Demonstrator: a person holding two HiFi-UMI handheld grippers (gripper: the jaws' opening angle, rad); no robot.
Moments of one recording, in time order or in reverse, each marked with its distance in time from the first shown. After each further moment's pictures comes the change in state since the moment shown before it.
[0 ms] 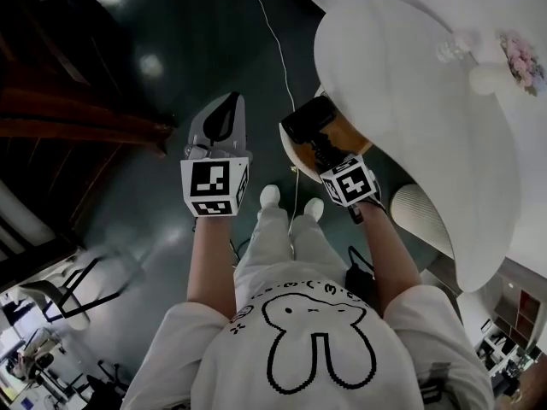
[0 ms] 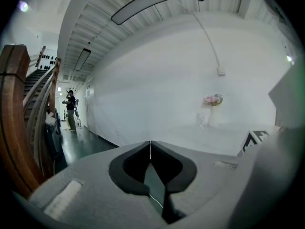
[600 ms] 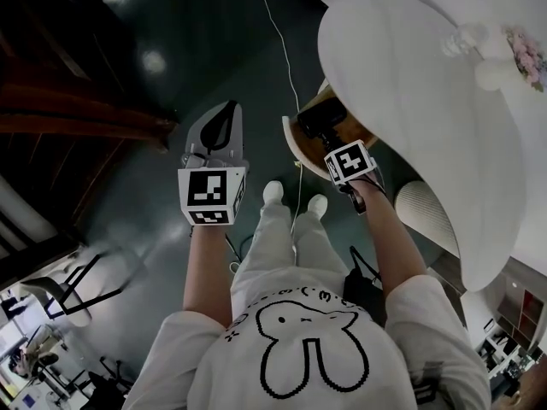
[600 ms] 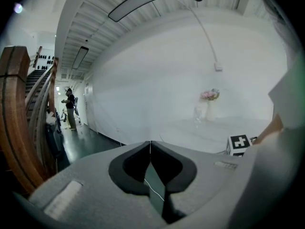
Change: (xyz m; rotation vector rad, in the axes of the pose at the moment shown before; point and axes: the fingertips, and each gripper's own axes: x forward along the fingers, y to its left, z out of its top) left arm -0.021 -0.003 -0.025 0.024 0.050 -0.008; right arm 0.037 -0.033 -0.042 0.117 0.220 -0.076
